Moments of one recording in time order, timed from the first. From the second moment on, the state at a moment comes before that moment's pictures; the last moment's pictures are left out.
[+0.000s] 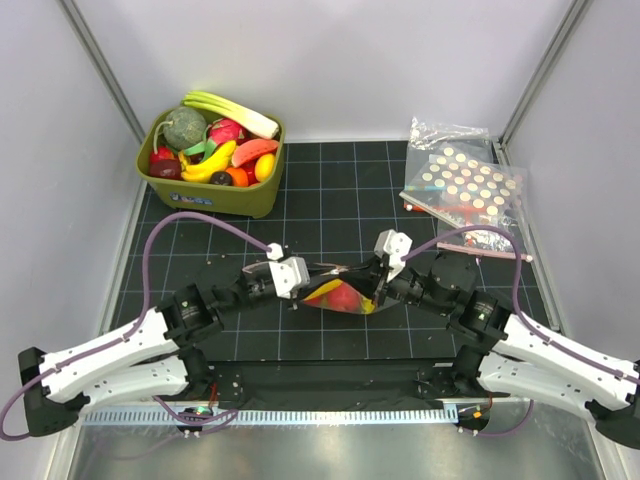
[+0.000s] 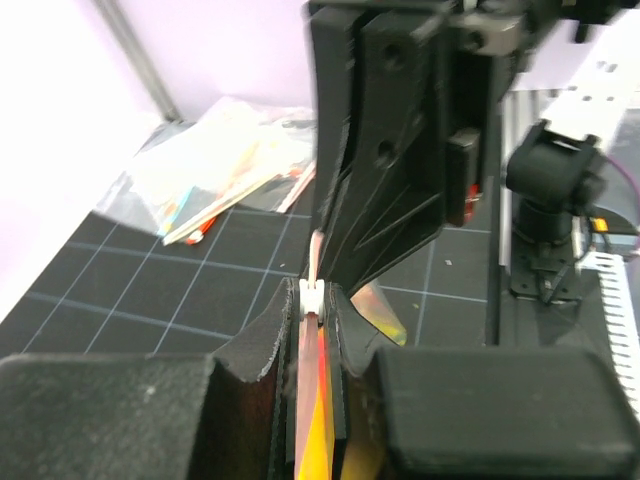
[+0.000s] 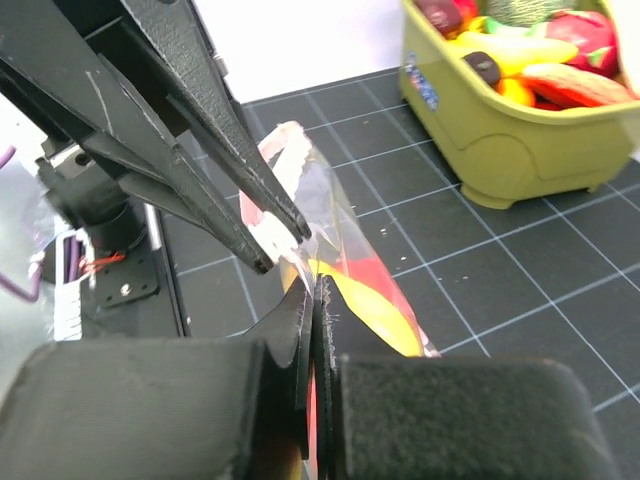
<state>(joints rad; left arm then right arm) -1.07 0.83 0.78 0.06 0.21 0.23 0.98 0.75 0.67 0.07 -0.18 -0.01</state>
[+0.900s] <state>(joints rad) -1.08 0.95 0.84 0.03 -0.07 0.20 0.99 0.31 0.46 0.25 0.91 0.06</state>
